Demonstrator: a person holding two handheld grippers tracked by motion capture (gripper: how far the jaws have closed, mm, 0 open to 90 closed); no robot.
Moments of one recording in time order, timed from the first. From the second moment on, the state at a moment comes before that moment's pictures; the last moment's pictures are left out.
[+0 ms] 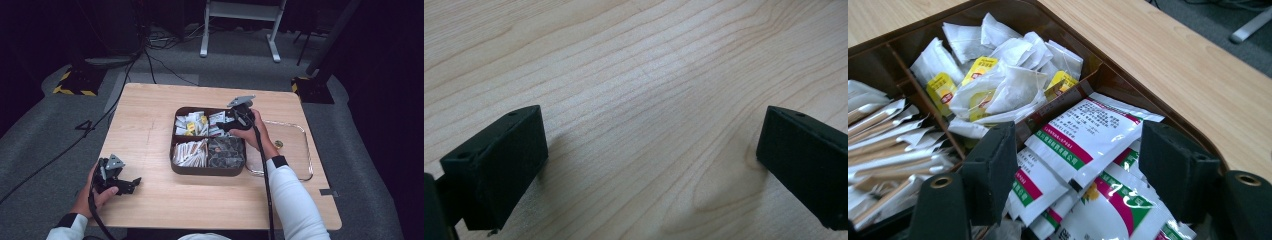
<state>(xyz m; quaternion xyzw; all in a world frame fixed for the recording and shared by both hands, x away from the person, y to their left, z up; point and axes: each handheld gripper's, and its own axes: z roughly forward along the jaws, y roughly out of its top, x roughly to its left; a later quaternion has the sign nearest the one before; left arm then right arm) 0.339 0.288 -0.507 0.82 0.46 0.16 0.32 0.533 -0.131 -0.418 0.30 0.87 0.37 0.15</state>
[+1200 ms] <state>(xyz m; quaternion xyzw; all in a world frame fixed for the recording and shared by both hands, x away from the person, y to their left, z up) 0.339 0.288 -0.507 0.82 0.46 0.16 0.32 0.560 -0.102 -0.431 0.33 0.86 0.37 0.12</state>
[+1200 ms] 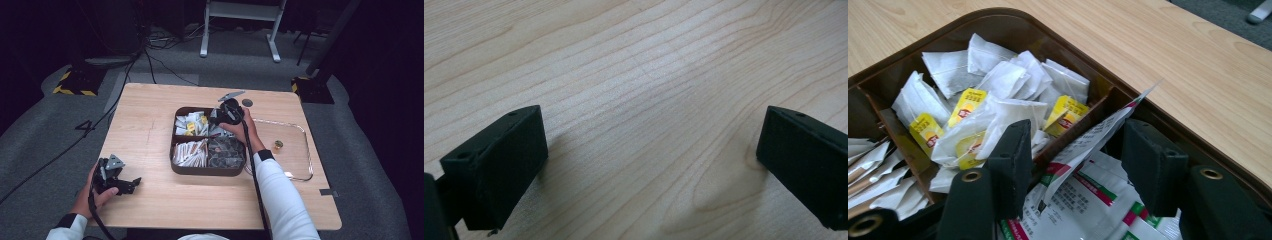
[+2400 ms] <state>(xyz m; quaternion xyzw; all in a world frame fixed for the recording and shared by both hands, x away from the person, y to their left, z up) 0.338 0.288 -0.507 0.81 0.46 0.16 0.32 0.541 -0.110 -0.423 0.31 0.85 0.38 0.18</state>
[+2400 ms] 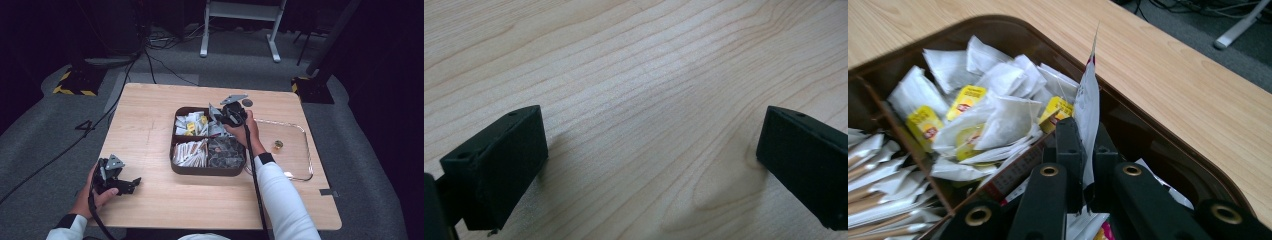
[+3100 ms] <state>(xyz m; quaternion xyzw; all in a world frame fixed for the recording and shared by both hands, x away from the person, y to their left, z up) 0.338 0.288 -0.507 0.81 0.46 0.16 0.32 0.495 -0.148 -0.404 0.27 0.83 0.45 0.17</state>
